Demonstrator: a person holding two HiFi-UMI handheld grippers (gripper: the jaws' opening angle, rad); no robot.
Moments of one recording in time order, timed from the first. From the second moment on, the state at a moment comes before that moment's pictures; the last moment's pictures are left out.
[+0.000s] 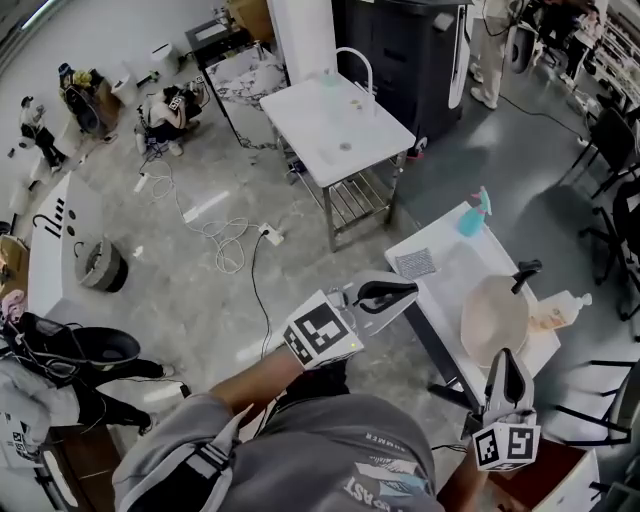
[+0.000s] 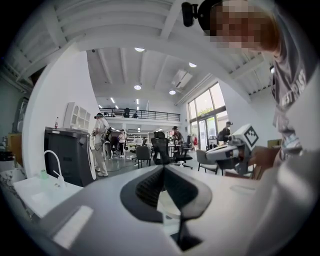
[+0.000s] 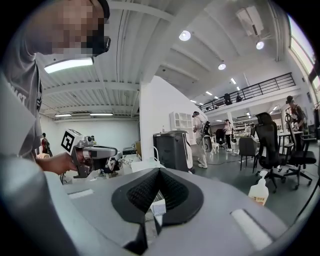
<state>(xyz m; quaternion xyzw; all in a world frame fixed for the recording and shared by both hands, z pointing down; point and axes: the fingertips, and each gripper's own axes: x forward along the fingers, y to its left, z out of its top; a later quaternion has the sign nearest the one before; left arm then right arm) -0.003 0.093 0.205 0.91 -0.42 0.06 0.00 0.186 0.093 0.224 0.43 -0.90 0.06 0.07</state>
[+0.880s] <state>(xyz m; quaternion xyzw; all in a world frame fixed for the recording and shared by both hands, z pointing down) -0.091 -0.055 0.263 0.93 -0.35 0.06 0.04 0.052 -0.045 0.274 0.45 -0.88 0.08 0.14</state>
